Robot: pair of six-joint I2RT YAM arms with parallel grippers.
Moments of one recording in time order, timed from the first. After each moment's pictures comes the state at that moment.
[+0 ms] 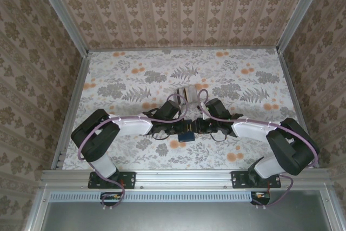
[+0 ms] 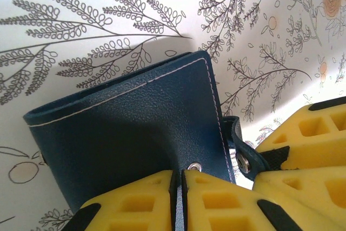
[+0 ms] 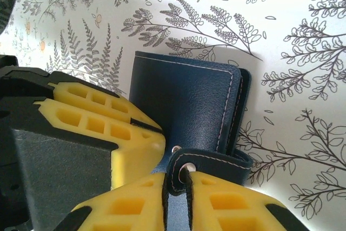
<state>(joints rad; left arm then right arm) -0.91 1.67 0.78 -0.04 0.29 -0.82 0.58 1.45 0.59 -0.02 -0.41 0.58</state>
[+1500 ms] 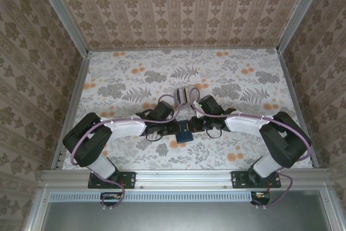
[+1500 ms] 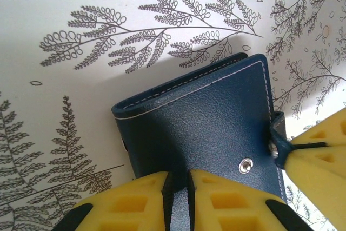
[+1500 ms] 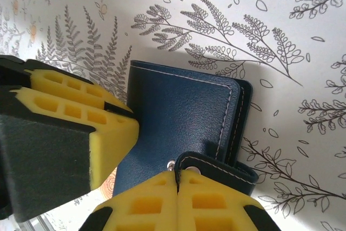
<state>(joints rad) -0.86 1.58 0.71 -0.11 0.23 -0.83 0.62 1.56 0.72 -0.13 -0.40 0.50</state>
